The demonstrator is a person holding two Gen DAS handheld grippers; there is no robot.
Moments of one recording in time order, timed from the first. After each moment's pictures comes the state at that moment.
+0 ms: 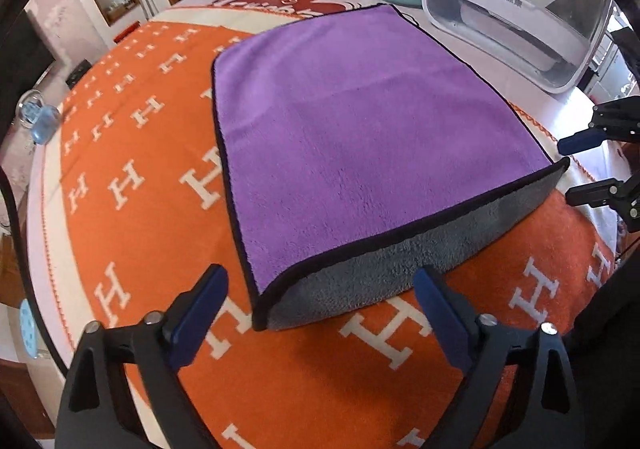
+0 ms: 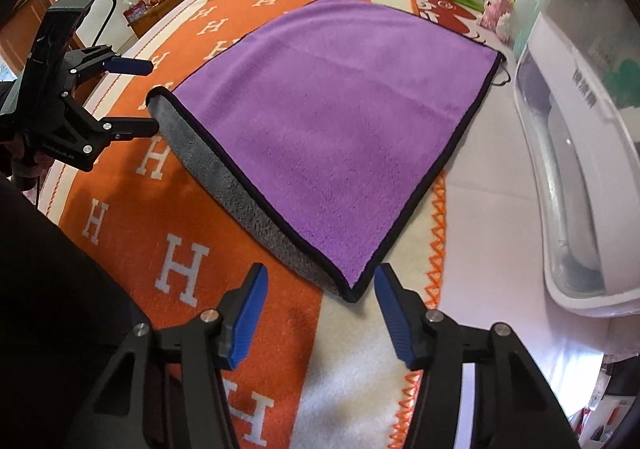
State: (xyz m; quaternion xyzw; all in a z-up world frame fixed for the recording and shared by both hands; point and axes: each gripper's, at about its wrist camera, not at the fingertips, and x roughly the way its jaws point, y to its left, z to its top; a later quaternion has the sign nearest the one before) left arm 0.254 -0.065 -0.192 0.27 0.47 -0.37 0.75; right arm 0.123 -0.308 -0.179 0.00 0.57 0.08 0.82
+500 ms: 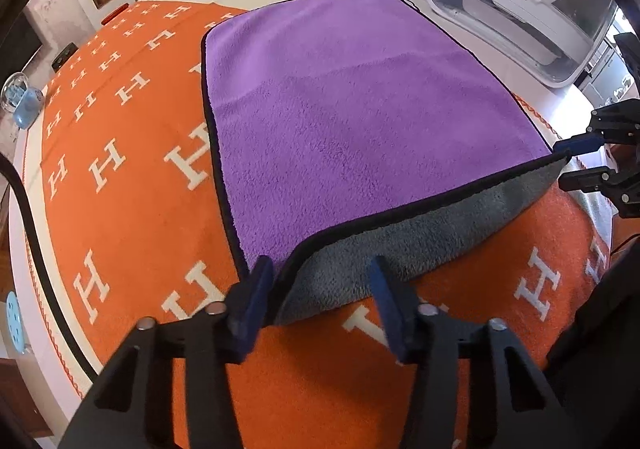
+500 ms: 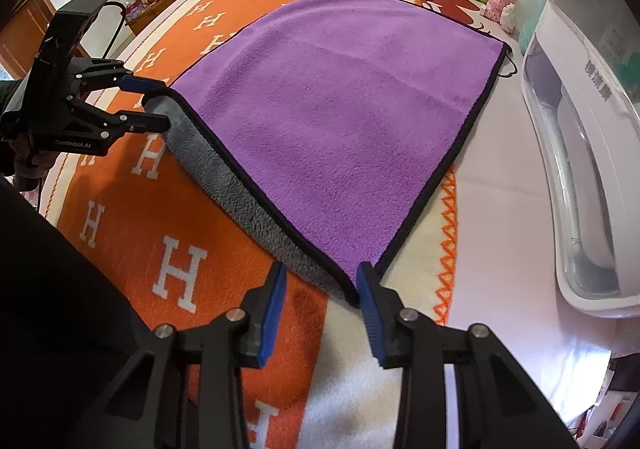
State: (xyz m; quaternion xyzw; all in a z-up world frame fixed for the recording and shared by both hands) left arm 0.266 -0.059 -0.207 0.26 0.50 -0.37 0.73; right arm 0.127 -0.307 -0.183 0.00 0.58 0.07 0.81
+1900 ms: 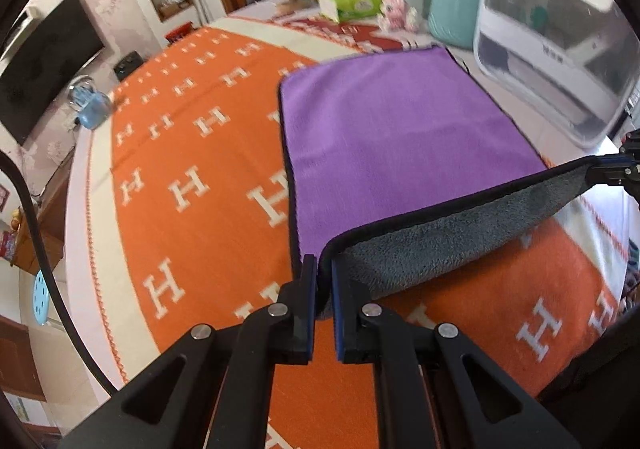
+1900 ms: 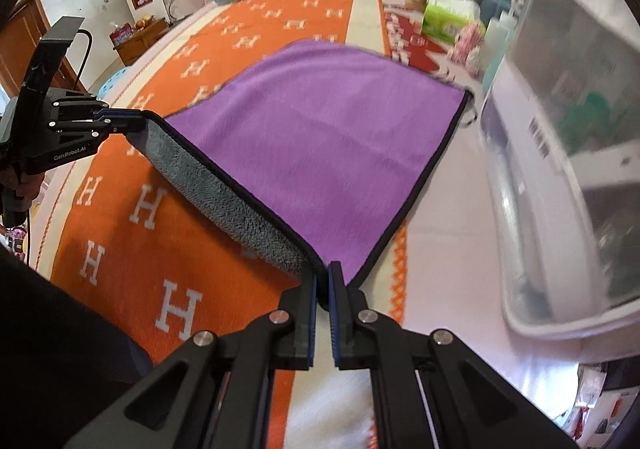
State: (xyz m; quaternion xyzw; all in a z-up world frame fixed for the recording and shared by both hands) left arm 0.261 -0.044 -0.148 0.24 0.44 -0.29 0.81; right arm 0.133 -0.315 -0.133 -0.02 0.52 0.03 0.86
